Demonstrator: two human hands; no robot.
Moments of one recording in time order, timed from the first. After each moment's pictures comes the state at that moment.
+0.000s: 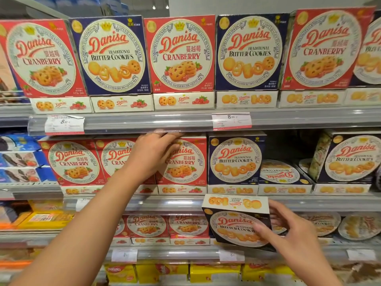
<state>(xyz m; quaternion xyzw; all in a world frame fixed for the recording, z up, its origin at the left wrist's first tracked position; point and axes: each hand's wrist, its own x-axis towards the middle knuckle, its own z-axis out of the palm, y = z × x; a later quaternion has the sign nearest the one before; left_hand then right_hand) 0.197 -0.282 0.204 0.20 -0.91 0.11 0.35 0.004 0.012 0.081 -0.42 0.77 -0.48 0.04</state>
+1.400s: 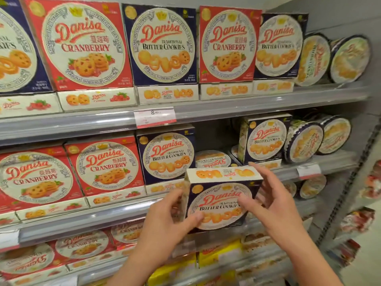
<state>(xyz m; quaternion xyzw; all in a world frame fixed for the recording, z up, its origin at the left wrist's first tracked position) 0.130 -0.107 0.100 0.13 -0.84 -0.43 0.31 -0.044 0.086 0.104 -0.42 0.65 -0.63 0.03</state>
